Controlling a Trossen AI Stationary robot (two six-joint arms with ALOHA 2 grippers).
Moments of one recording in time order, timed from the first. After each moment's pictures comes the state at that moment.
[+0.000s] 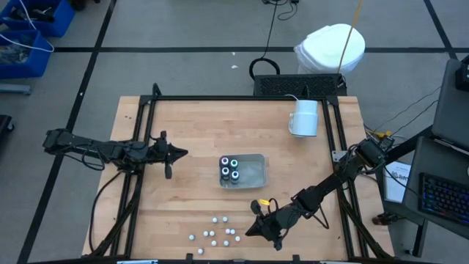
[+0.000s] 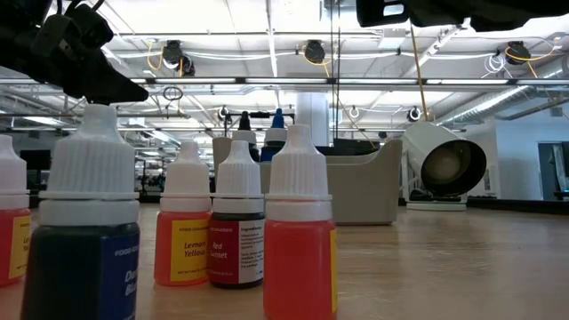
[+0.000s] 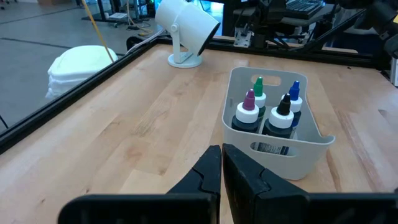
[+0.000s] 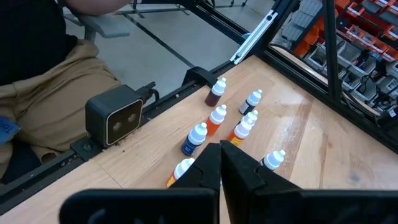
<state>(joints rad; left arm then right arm) -0.17 0.43 0.20 -0.06 -0.37 -0.16 0.62 1.83 0.89 0.60 0.16 -0.33</state>
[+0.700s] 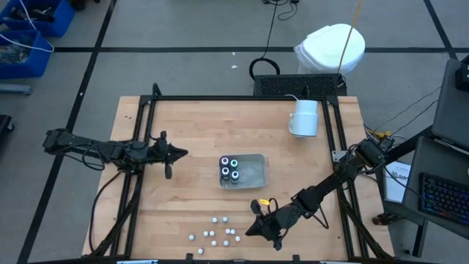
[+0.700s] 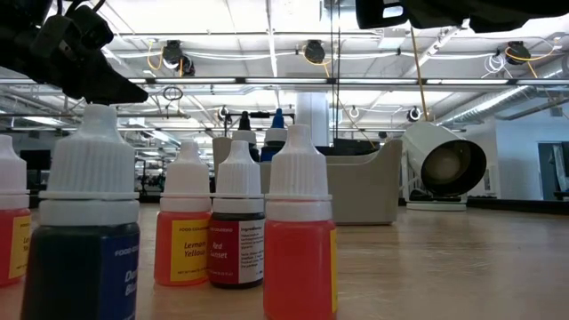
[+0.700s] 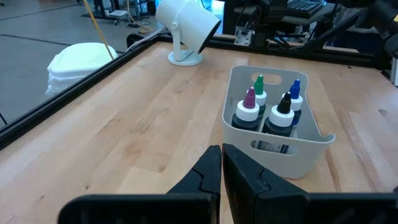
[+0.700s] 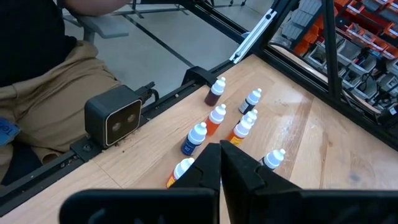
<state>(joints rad) -0.17 0.43 0.20 -0.07 -0.37 -0.17 0.62 1.83 0.89 0.60 0.16 -0.32</state>
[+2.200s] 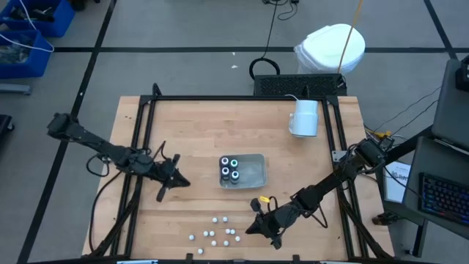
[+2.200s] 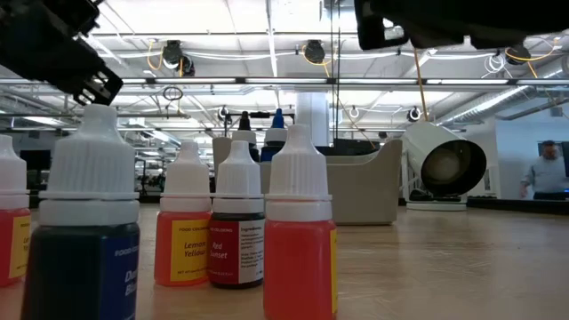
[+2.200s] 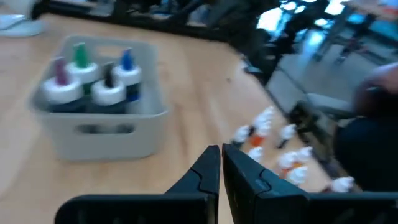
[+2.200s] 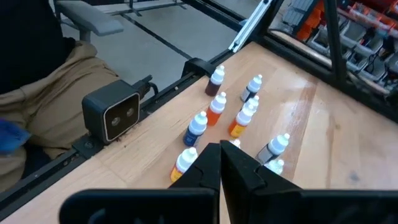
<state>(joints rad) -0.44 0.71 0.21 0.23 -0.08 -0.30 0.61 1.83 0.87 0.58 0.16 -0.22</state>
